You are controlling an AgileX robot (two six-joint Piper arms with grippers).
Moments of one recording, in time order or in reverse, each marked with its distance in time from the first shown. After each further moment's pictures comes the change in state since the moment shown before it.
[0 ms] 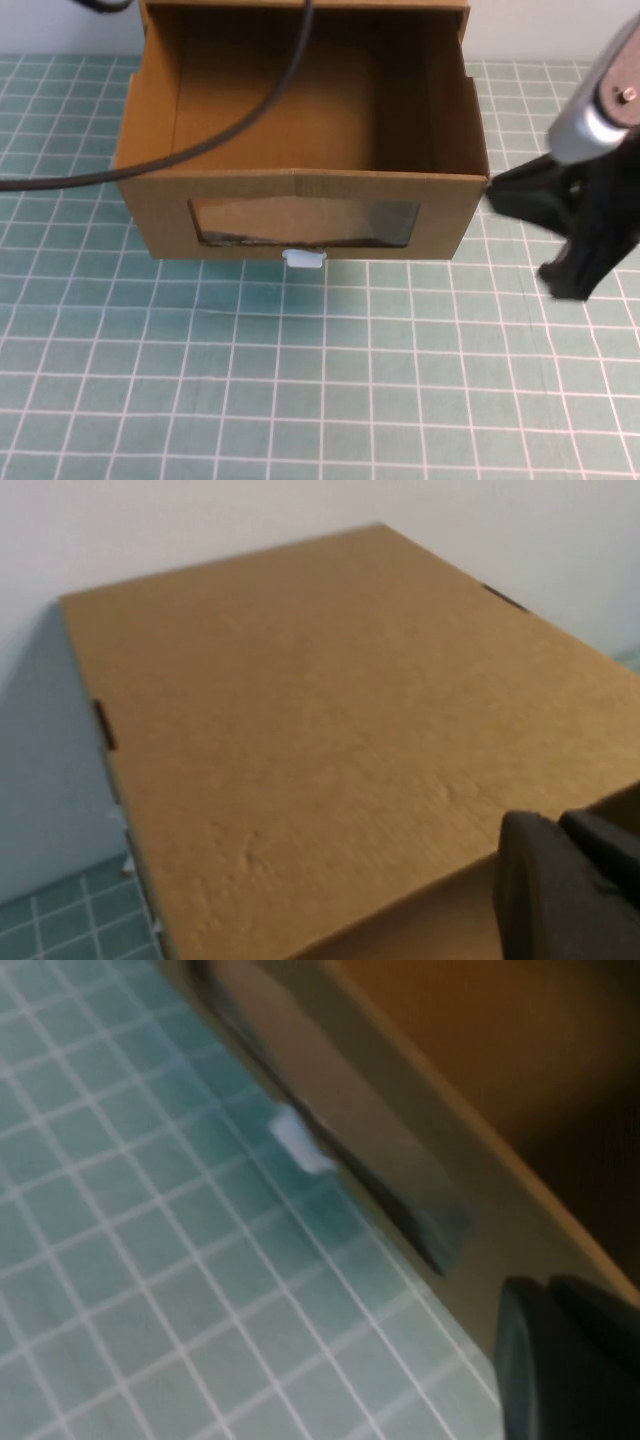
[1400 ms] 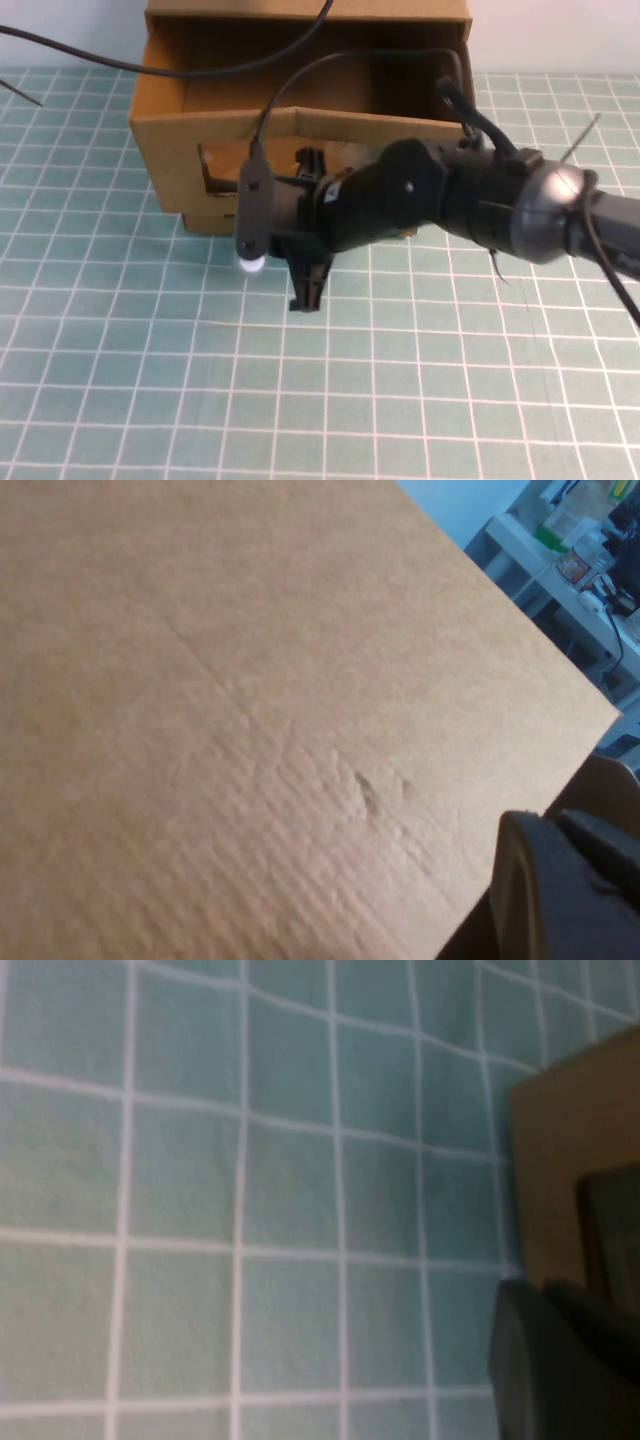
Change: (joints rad) right arm 0.280 0.811 -0.401 -0.042 -0.329 -0.520; left arm 0.204 0.595 -0.596 -0.832 0.588 0.374
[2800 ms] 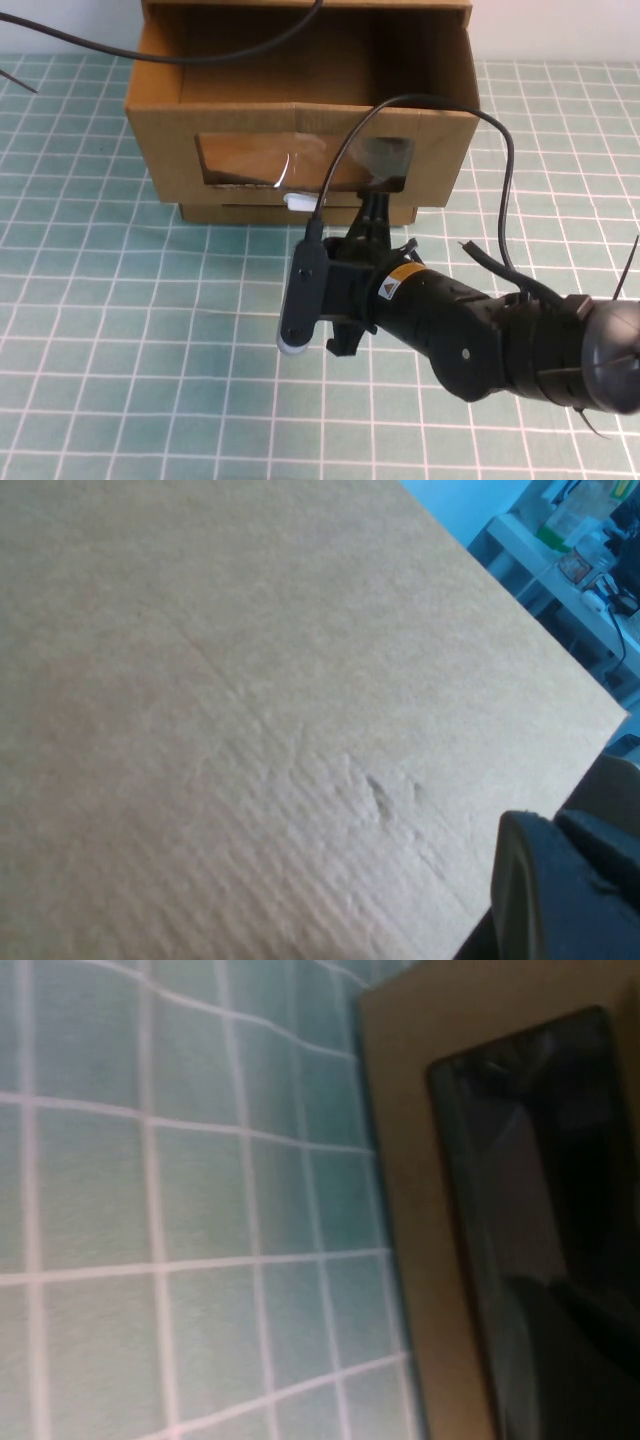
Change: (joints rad) right arm 0.130 -0.193 0.566 0.076 -0.782 -0.100; left arm 0.000 0.000 0.000 0.000 0.000 0.002
